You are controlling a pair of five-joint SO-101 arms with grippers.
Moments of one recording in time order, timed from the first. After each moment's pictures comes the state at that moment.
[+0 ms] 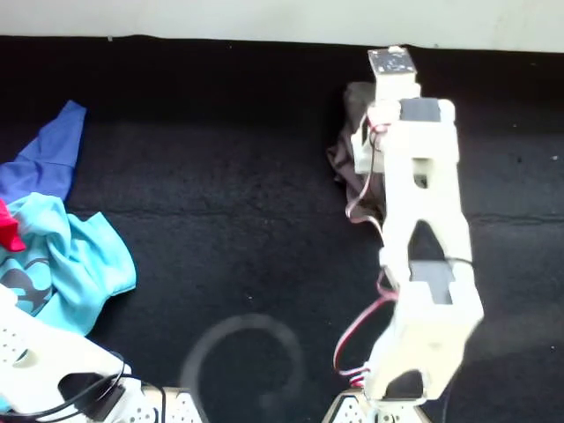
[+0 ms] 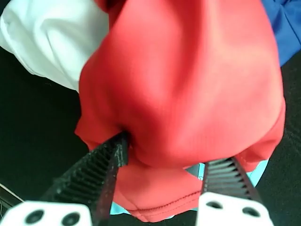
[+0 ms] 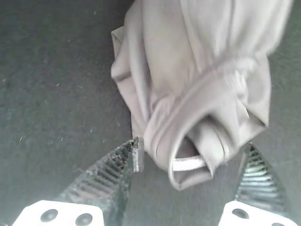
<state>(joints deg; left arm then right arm) -64.2 27.8 -54.9 100.8 -13.8 -5.5 23.1 -24.7 81.9 7.5</state>
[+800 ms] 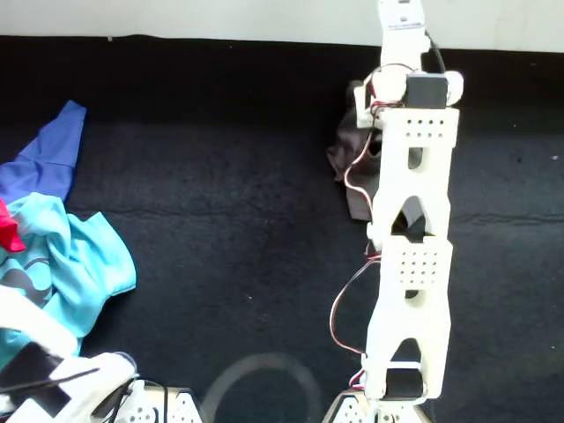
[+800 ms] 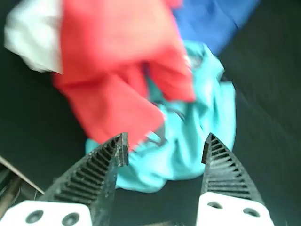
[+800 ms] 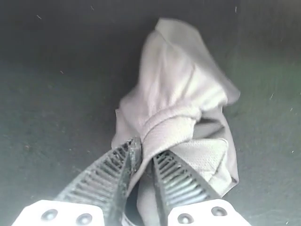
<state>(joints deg) -56.2 -9.1 -26.2 101.0 -13.8 -6.2 46.7 -85.8 100.4 7.4</state>
